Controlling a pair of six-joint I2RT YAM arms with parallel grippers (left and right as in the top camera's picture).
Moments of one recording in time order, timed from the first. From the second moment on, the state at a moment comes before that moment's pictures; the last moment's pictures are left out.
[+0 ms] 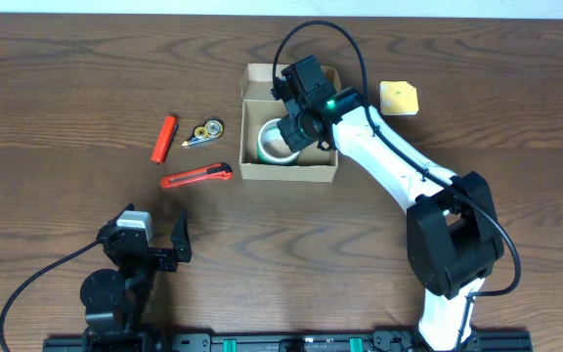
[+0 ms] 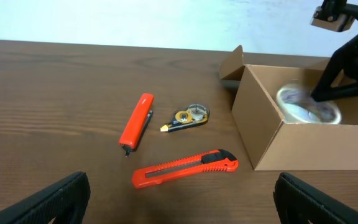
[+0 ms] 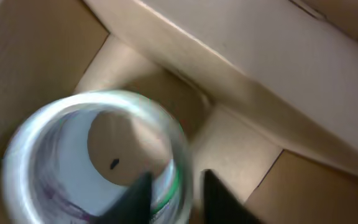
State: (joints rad) left arm 0.05 0.01 0.10 -0.33 0.21 -0.06; right arm 0.53 2.01 1.57 -0.69 0.00 0.00
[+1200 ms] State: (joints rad) left arm 0.05 0.01 0.10 -0.33 0.21 -0.06; right arm -0.01 1.83 1.69 -0.83 -0.03 -0.04
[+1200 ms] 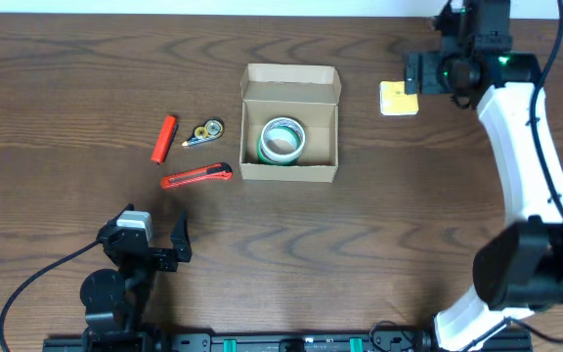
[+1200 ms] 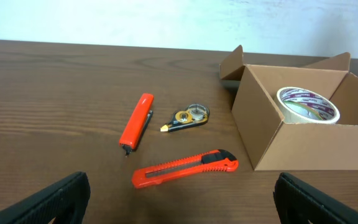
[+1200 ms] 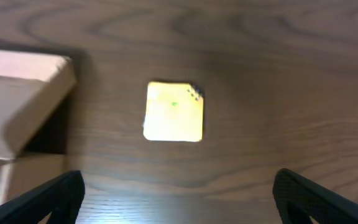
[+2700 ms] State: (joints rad) left arm 0.05 0.01 0.10 -0.33 0.21 -0.06; right arm 0.01 2.29 1.69 -0.51 0.00 0.08
